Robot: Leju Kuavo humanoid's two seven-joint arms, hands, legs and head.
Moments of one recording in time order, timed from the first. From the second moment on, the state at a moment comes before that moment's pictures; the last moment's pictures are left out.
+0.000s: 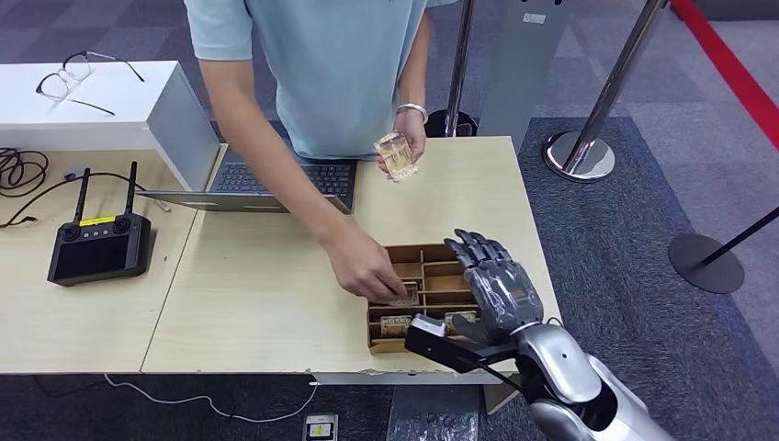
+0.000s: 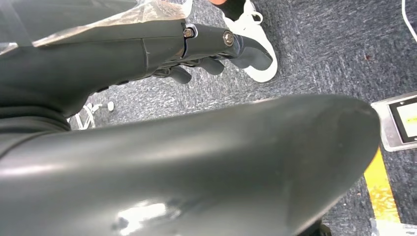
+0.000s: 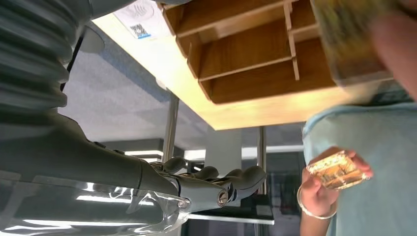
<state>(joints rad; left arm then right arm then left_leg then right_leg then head) -0.11 0.06 -1.15 -0.21 0.74 0.44 0.13 -0.24 -0.47 0.69 -1.90 1.01 -0.03 0.58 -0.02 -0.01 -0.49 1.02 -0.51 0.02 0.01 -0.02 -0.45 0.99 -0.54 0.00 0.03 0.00</state>
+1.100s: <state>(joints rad) -0.11 0.06 -1.14 -0.21 0.74 0.44 0.12 -0.24 -0.45 0.76 -1.88 1.00 -0.02 0.60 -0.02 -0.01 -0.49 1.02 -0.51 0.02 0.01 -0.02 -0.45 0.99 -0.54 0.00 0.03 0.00</state>
